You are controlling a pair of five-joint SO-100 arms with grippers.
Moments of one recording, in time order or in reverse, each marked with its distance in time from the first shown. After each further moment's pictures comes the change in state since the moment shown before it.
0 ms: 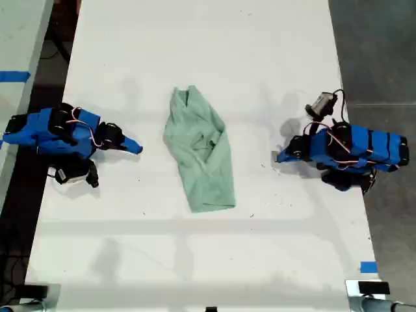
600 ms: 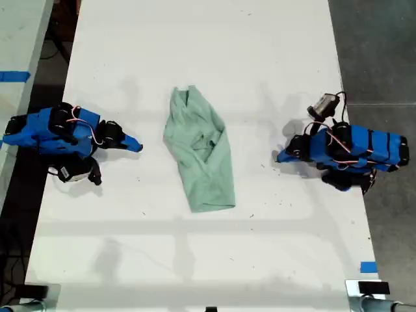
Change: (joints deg) arm 0 -1.8 0.0 -0.1 0.3 -2.8; arm 1 0.0 0.0 0.0 0.0 4.4
